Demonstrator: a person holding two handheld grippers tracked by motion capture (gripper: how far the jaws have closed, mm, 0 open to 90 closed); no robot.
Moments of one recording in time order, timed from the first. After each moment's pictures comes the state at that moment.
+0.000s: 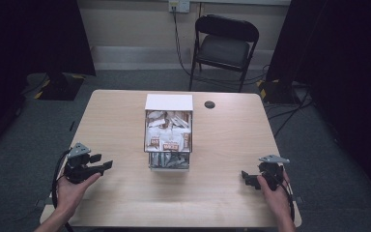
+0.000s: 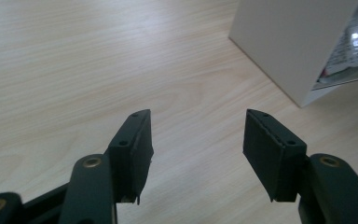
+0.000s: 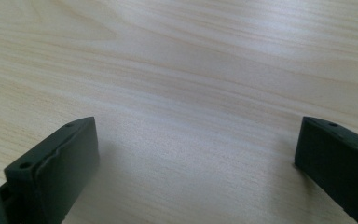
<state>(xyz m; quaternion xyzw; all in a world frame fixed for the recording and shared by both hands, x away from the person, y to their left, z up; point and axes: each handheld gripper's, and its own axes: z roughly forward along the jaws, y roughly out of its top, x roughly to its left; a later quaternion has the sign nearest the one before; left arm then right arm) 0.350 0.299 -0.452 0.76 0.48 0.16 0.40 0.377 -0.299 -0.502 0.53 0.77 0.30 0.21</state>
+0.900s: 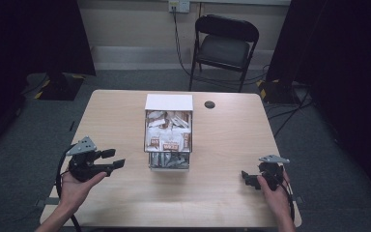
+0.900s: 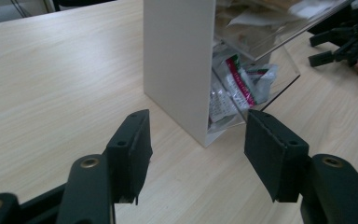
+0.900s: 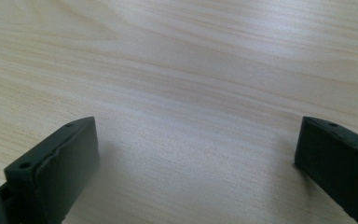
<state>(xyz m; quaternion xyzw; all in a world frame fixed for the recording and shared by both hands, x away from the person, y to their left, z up) 0.340 0.268 -0.402 0.78 0.38 0.12 0.48 0.377 -0.299 -0.502 0.53 0.77 0.30 0.21</state>
